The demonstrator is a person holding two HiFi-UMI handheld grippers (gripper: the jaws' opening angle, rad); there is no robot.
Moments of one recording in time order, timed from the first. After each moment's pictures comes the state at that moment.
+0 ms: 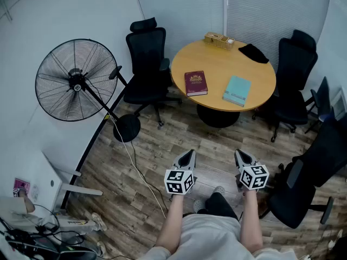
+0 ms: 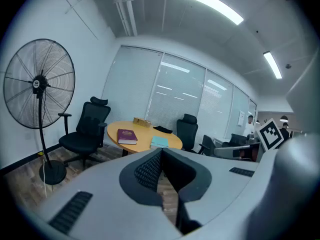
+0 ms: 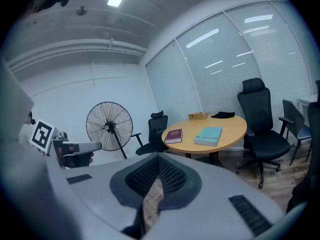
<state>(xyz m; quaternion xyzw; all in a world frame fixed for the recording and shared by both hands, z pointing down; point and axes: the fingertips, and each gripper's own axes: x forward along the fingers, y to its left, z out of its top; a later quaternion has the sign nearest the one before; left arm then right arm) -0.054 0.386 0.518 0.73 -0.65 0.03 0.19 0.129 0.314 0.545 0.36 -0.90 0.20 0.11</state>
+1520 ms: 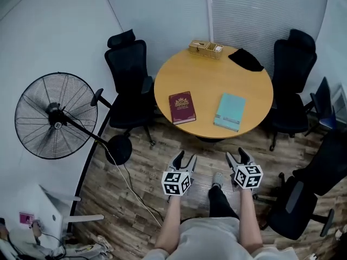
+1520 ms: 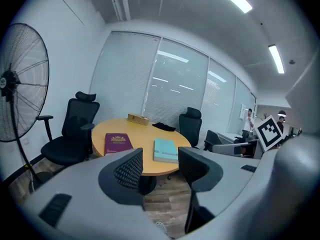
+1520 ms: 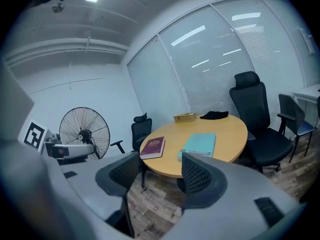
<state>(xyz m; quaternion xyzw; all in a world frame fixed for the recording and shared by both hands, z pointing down) -0.082 0.168 0.544 0.75 -0.62 0.07 0.21 0.106 0.104 0.574 0.42 -0.87 0.24 0.10</state>
